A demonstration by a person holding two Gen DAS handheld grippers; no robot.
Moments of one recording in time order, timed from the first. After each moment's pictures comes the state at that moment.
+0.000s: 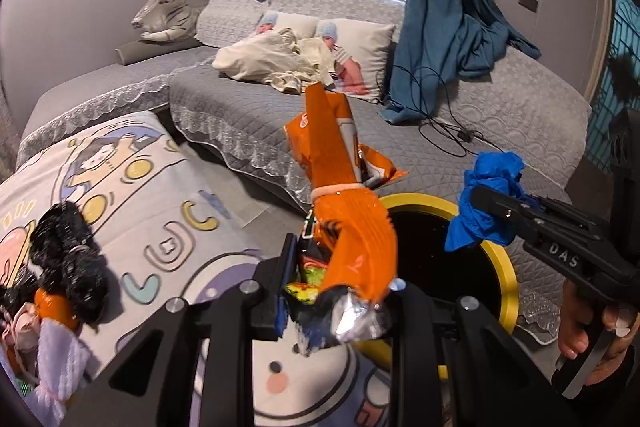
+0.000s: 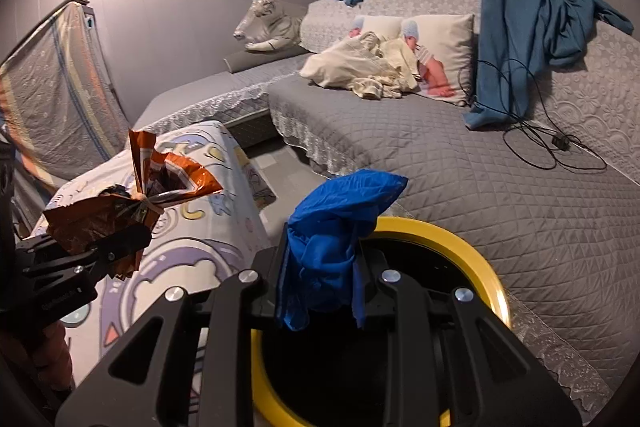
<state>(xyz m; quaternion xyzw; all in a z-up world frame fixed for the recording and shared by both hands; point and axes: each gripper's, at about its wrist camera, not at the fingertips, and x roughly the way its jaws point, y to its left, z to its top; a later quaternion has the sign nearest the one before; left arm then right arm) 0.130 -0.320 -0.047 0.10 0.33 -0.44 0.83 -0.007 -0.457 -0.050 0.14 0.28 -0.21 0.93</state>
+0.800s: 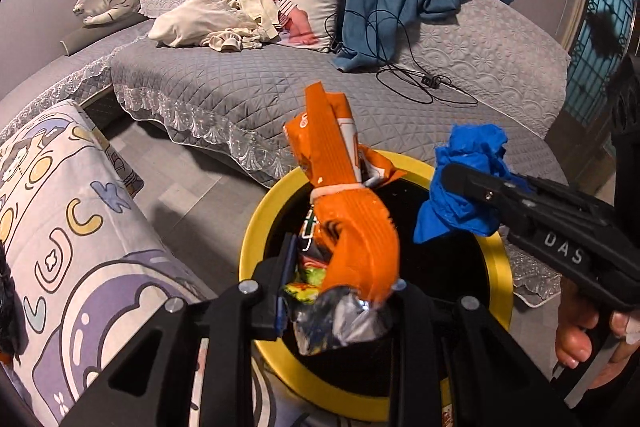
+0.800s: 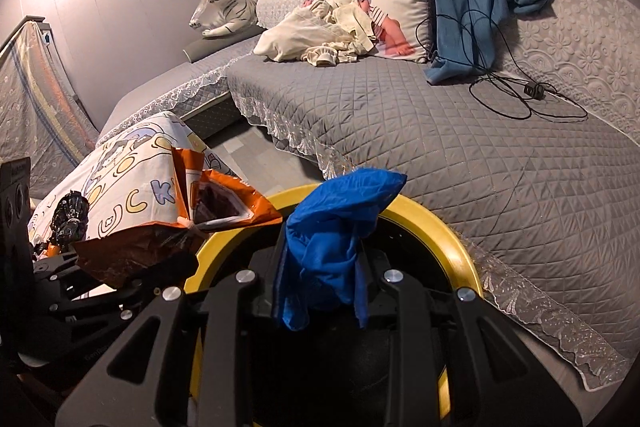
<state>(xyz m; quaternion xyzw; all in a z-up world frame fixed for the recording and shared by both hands) 0.116 -0.409 -0.097 0.15 0.38 -0.50 0.77 -0.018 -0.512 -0.087 0.20 0.31 -0.26 0.89</state>
